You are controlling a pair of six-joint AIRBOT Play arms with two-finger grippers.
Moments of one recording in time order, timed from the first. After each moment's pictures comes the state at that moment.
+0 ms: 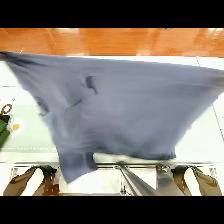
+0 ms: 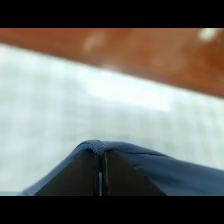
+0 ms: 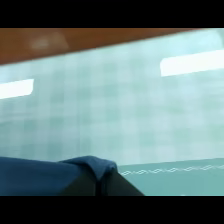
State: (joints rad) left arm 0.37 -0.88 1.20 0.82 -1.12 -1.32; right arm -0.48 -0.69 1.26 -1.06 1.34 1.38
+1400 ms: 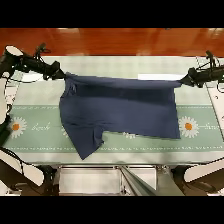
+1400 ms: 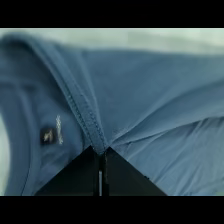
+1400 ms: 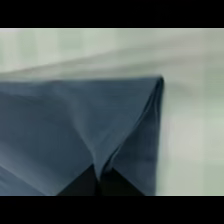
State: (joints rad) left arm 0.19 -1.91 1.73 0.88 -1.39 -1.31; right arm -0.44 -1.82 1.57 -0.87 1.34 1.19
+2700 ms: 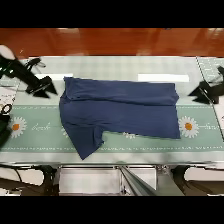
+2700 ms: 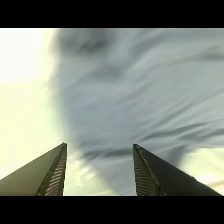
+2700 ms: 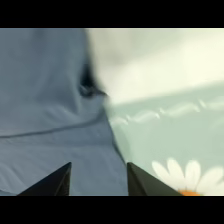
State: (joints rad) left arm 0.22 -1.60 1.42 1.22 -1.58 -1.52; right arm -0.58 -1.49 1.20 -1.06 1.39 1.38
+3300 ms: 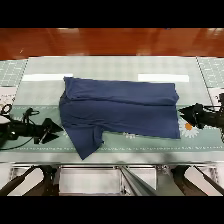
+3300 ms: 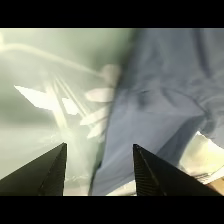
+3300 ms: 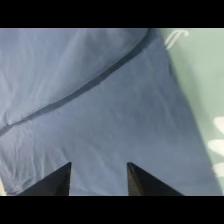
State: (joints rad) left arm 0.47 -1.08 0.42 0.89 -1.23 -1.38; right arm -0.71 -1.07 0.55 -0.64 1.21 1.10
